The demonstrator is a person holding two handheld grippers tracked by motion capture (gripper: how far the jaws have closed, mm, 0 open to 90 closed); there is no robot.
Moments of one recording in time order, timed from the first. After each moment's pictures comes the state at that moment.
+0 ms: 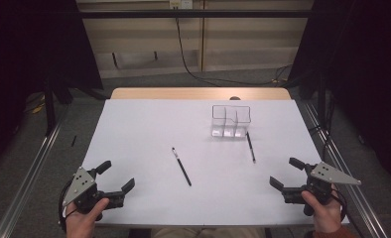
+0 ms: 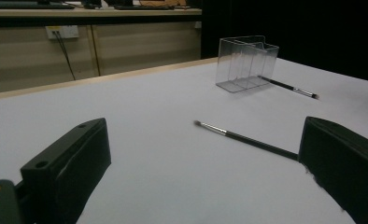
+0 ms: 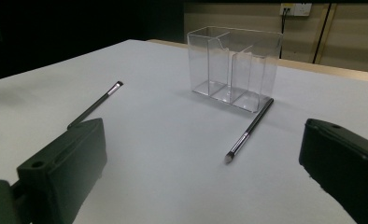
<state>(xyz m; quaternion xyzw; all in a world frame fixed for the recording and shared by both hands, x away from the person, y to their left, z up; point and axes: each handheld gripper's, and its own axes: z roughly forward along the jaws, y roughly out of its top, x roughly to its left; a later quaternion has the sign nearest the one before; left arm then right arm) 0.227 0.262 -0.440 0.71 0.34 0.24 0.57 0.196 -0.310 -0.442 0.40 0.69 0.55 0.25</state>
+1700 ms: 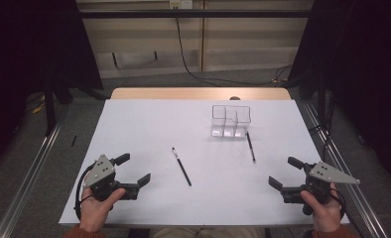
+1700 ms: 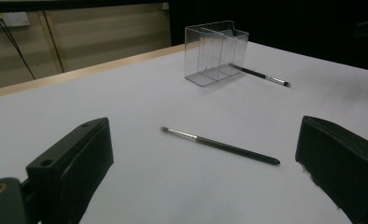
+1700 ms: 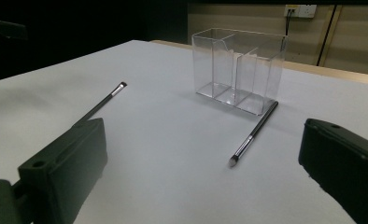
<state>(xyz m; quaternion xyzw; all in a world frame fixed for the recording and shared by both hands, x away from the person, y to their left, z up) 0.254 0.226 -0.428 0.75 0.29 0.19 0.56 0.197 -0.307 -0.440 0.40 0.69 0.55 0.24</state>
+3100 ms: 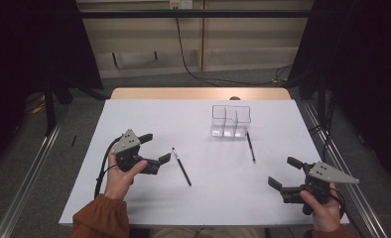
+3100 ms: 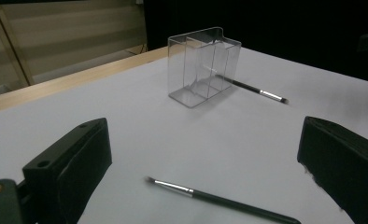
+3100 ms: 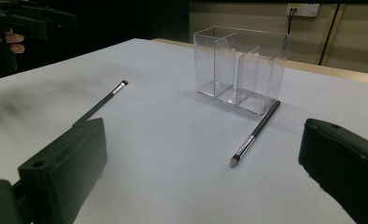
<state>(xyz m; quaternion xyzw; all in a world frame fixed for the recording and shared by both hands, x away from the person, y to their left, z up) 0.322 0.177 -0.421 0.77 0.26 0.15 0.56 0.198 -0.306 -0.441 0.39 0.70 0.55 0.24</state>
